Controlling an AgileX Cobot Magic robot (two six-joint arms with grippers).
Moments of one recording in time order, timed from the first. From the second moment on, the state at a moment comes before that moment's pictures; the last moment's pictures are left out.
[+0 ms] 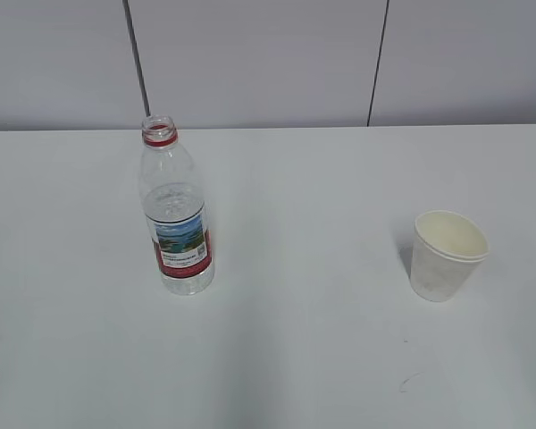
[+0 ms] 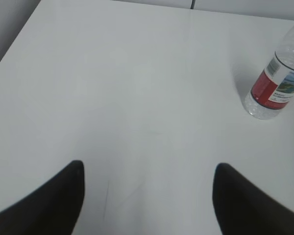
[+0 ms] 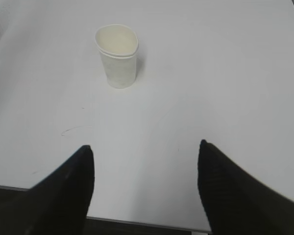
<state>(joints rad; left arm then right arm) 0.01 -0.02 -0.51 0.07 1.11 -0.13 0.02 -0.02 -0.50 0.05 1.14 -0.10</state>
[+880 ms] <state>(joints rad) 0.01 0.54 -0.58 0.15 0.42 -0.12 0.02 0.50 -0.53 0.02 0.46 -0.10</state>
